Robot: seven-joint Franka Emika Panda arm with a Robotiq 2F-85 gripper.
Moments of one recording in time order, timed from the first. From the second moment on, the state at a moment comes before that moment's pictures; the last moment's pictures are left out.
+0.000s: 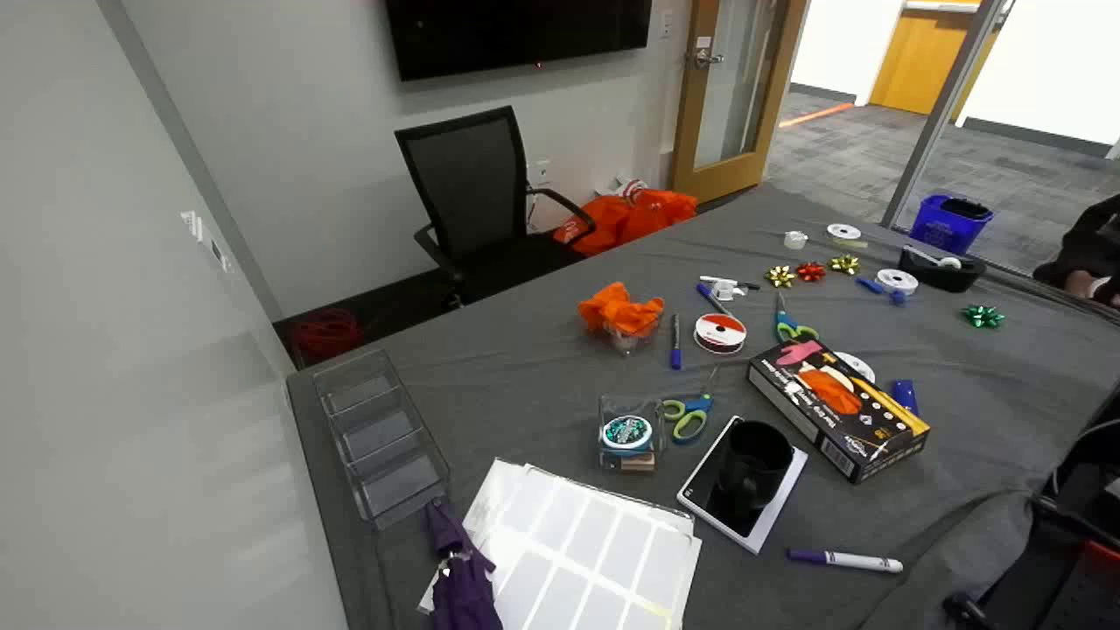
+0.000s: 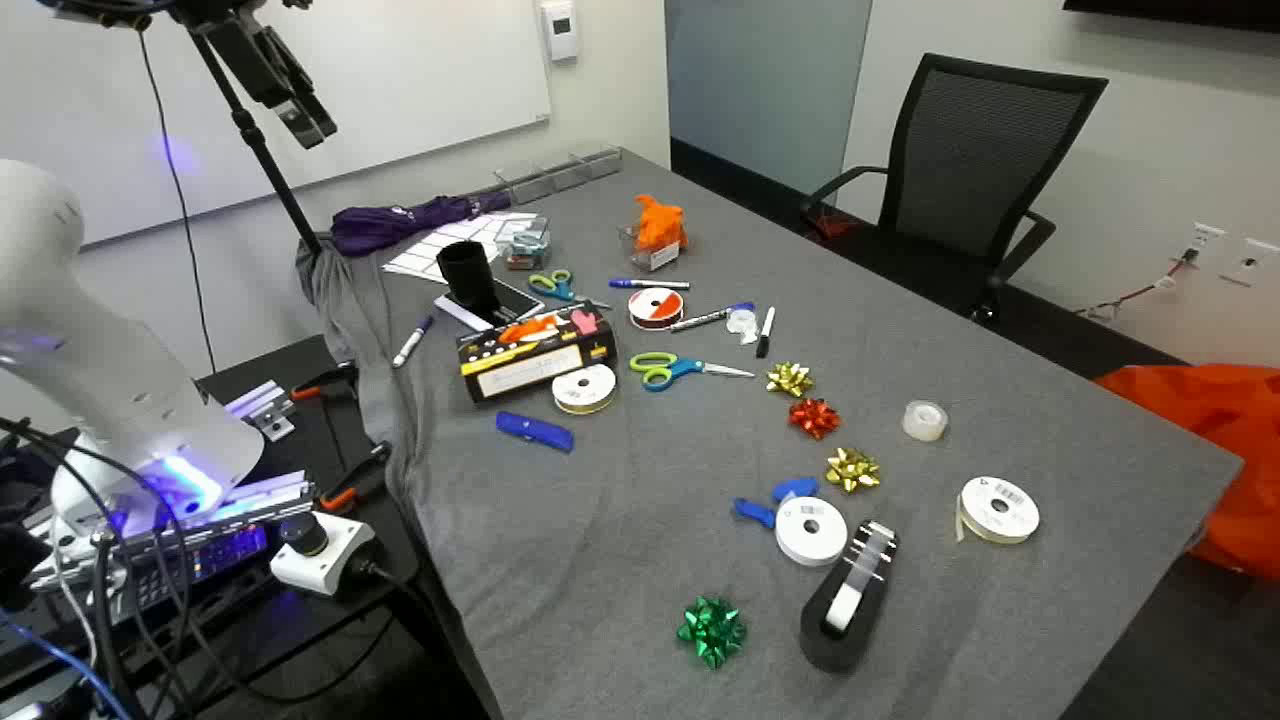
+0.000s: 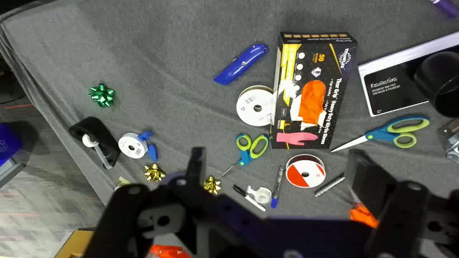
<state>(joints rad) -0.12 -1.05 0.07 -2.72 -0.19 1.93 0.15</state>
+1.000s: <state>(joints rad) -0.15 -1.02 0.09 -2.73 -0.19 1.96 0.36</state>
